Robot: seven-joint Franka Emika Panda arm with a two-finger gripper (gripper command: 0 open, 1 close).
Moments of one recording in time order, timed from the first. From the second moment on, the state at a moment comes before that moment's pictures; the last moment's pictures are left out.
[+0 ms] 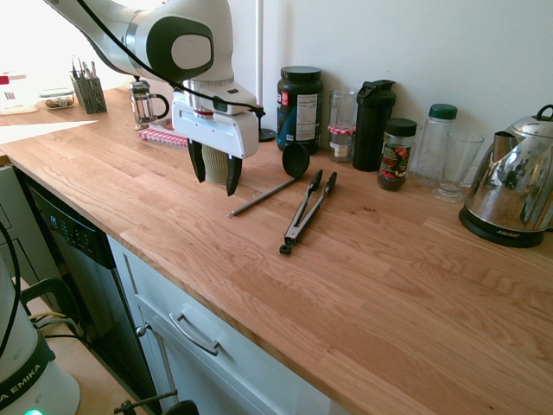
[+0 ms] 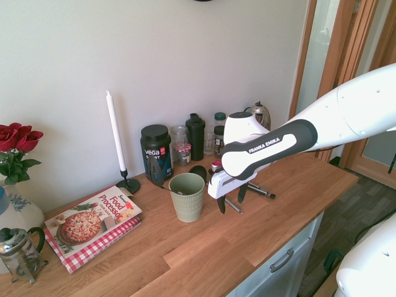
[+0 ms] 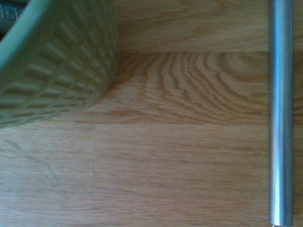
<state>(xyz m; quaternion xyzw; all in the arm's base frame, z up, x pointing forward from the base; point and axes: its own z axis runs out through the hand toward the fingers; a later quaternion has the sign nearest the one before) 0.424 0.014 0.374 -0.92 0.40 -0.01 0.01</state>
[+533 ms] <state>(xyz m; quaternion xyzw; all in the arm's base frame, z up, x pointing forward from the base) 0.451 -0.032 0.422 -0.97 0.23 -0.03 0.01</state>
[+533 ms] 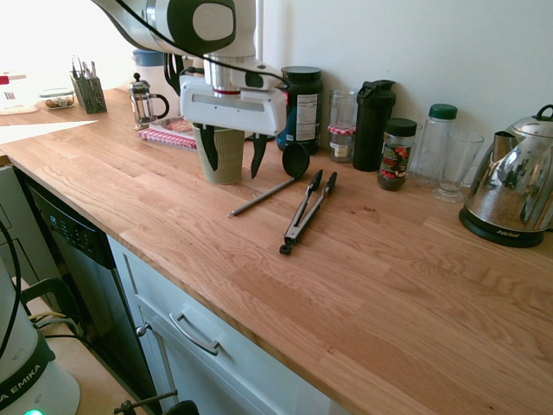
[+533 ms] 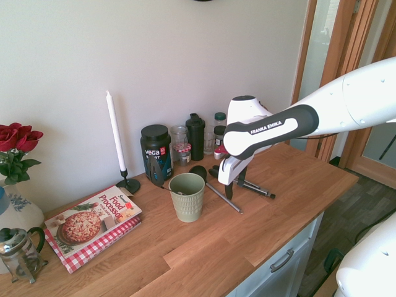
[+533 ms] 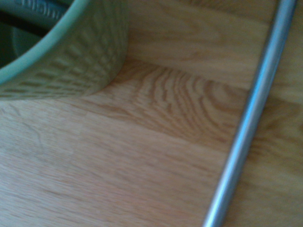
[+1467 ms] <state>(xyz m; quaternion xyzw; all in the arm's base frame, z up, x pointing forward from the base) 0.559 -0.098 0.355 -0.98 0.19 -0.04 -0.01</state>
